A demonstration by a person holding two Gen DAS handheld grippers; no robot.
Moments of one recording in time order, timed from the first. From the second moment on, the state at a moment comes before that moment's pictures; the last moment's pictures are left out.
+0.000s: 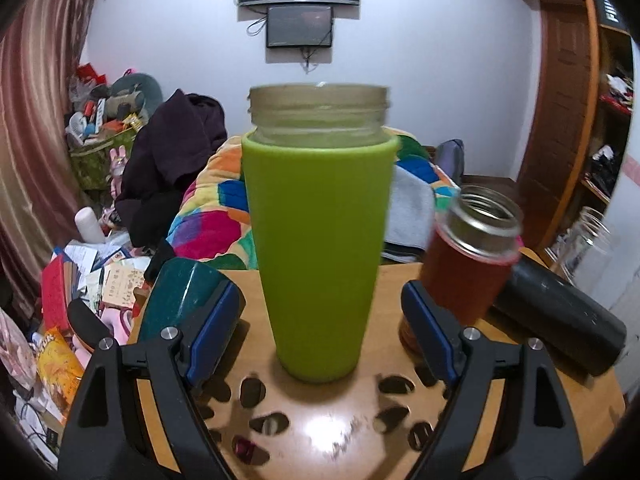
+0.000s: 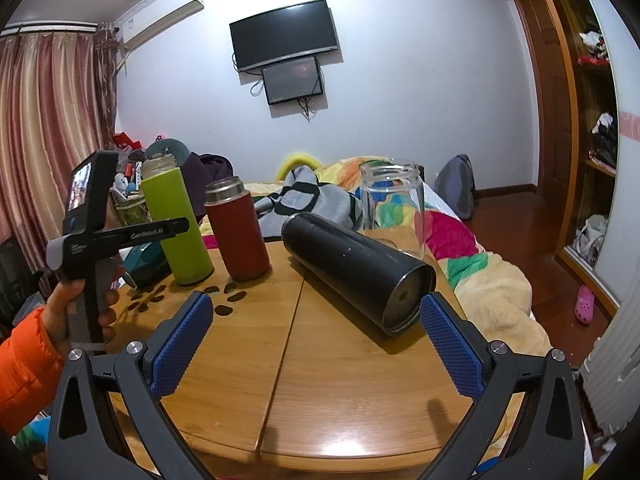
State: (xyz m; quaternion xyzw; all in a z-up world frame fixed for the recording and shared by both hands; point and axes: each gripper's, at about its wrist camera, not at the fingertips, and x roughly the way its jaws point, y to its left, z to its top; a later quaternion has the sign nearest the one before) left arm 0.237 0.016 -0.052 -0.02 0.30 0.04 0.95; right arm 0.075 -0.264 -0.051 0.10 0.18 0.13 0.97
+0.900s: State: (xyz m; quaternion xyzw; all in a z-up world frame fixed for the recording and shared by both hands) left arm 0.166 -0.016 -0.046 0.00 0.28 -0.01 0.96; right arm 0.085 -0.254 -0.065 0.09 0.18 0.15 0.97
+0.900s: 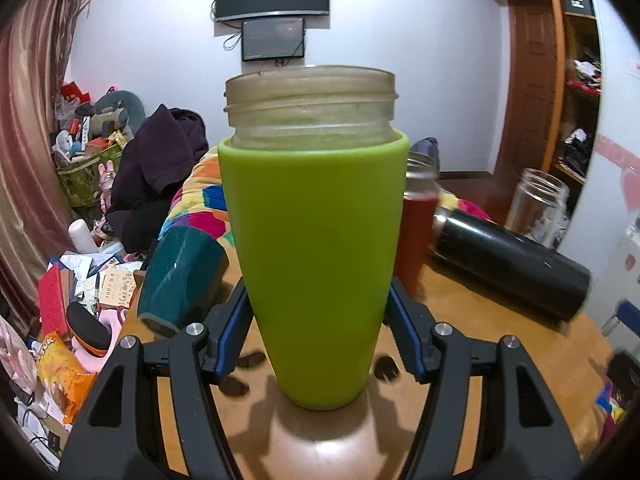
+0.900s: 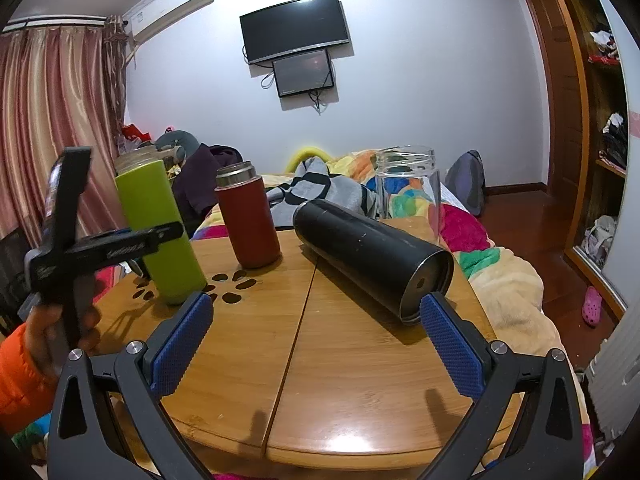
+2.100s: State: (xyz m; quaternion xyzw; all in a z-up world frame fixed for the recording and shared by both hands) left arm 0.072 -0.032 0.015 0.01 0.21 -0.13 0.97; right arm 0.081 -0.131 -0.091 -0.02 0.17 0.33 0.93
